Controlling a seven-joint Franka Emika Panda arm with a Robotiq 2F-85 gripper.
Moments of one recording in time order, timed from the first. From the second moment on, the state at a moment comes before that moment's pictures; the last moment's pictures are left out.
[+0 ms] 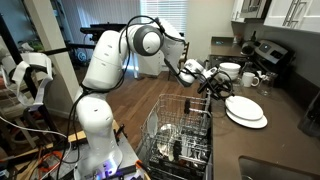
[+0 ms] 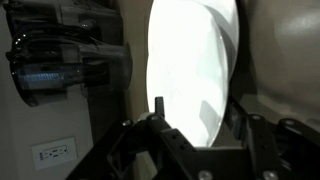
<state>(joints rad) 0.01 0.51 -0.05 -1.76 -1.37 2.13 0.54</state>
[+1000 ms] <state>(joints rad) 0.02 0.51 -0.04 -1.76 -1.37 2.12 0.54</state>
